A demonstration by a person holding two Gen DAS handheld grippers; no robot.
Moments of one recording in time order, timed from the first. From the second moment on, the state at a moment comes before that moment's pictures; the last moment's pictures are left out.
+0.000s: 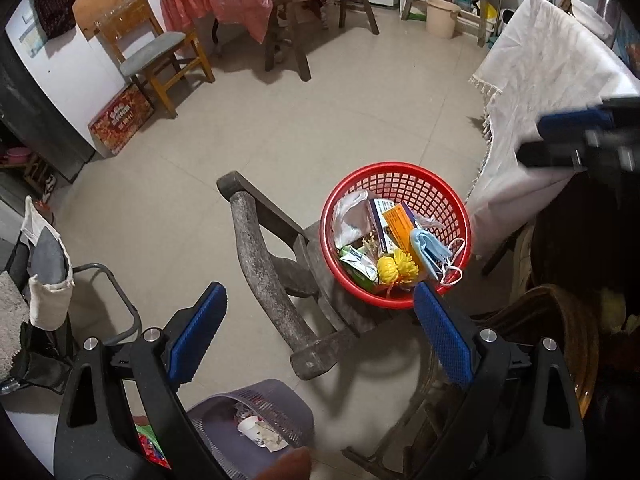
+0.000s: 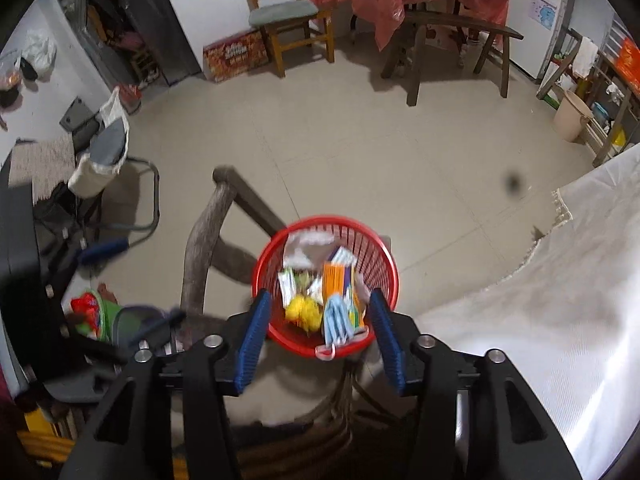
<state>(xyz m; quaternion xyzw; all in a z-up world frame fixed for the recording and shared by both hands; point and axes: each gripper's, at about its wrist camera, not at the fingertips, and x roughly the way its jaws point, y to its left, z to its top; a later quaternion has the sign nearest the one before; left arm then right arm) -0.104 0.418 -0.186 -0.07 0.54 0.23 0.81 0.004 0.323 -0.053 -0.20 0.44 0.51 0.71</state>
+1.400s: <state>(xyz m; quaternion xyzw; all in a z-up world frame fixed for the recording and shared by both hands) -0.104 0.379 -0.167 -0.07 0.52 0.20 0.83 -0.029 0.262 -0.051 -0.23 0.45 0.50 0.71</state>
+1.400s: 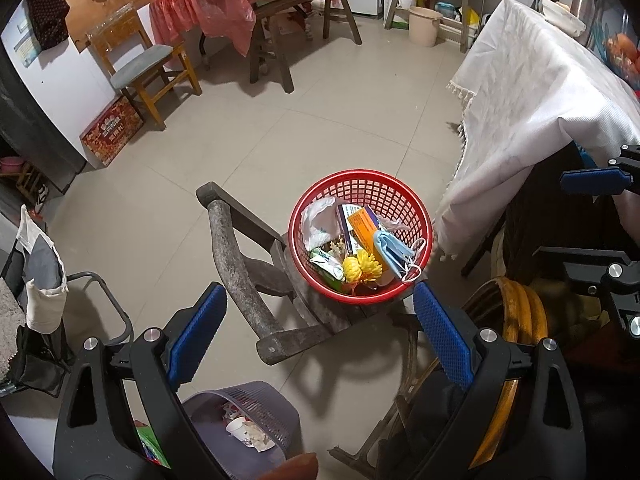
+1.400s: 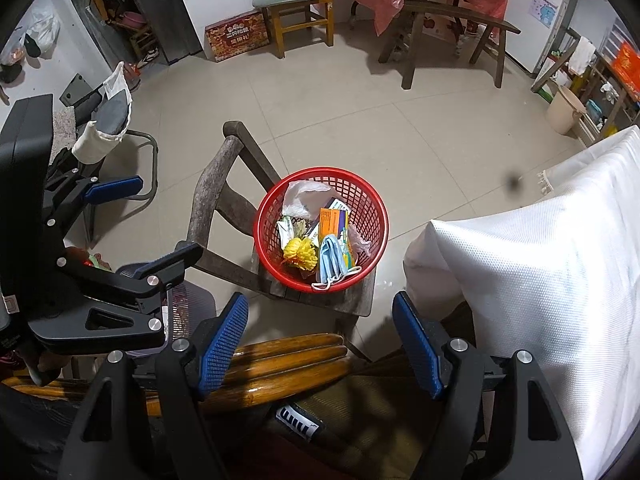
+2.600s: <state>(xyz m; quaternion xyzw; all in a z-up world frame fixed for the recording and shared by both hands) -0.102 0.374 -0.167 -0.07 0.53 0.21 0.82 -0.027 0.262 -0.050 -0.22 0.45 0.50 0.71</state>
